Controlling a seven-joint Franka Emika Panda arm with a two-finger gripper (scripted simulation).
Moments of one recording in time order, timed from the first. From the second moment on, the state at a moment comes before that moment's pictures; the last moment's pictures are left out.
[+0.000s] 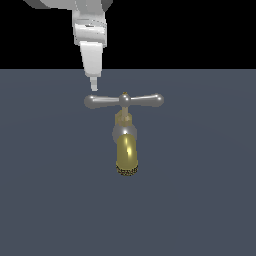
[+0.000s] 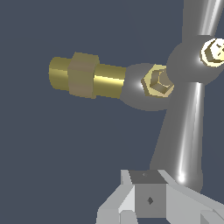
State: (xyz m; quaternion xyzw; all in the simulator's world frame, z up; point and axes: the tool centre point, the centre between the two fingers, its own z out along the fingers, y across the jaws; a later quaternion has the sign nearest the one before) arm 0.020 0.106 0.233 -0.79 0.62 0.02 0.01
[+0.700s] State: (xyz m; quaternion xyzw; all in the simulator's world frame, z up) arm 0.035 0.119 0.199 -0.74 0.67 0.00 0.00
